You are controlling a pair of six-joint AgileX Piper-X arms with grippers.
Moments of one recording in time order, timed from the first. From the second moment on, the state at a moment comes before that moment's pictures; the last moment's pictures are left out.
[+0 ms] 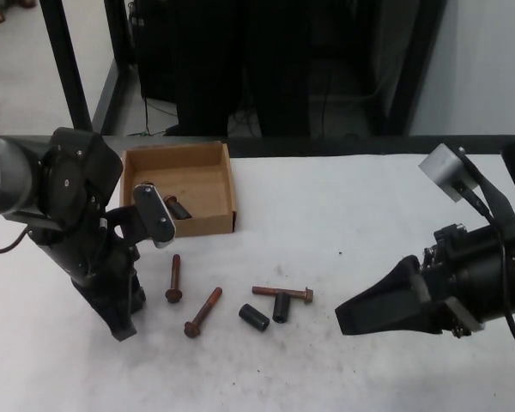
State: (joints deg) left arm -15.0 104.1 -59.6 36.0 8.1 51.2; right arm 25.1 70.2 -44.5 32.3 -45.0 12.5
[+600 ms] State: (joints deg) left arm -15.2 97.8 -58.1 38.2 19.6 33.4; right arm 25.1 72.9 -45.2 27.4 -40.2 15.1
